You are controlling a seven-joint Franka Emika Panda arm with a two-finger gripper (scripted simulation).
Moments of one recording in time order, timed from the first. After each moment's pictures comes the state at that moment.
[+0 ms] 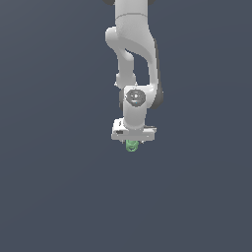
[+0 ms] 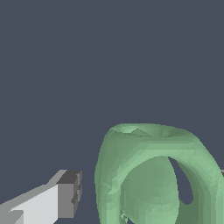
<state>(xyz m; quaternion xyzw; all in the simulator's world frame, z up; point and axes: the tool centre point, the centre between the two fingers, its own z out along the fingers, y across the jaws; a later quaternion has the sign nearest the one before) -0.039 0.033 0.049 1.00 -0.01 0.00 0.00</state>
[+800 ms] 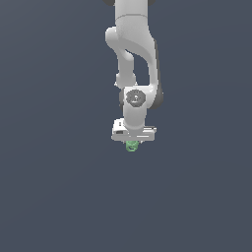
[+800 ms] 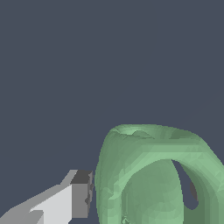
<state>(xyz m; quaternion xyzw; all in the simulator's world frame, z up) -0.039 0.033 0.047 1.00 -0.01 0.00 0.00</state>
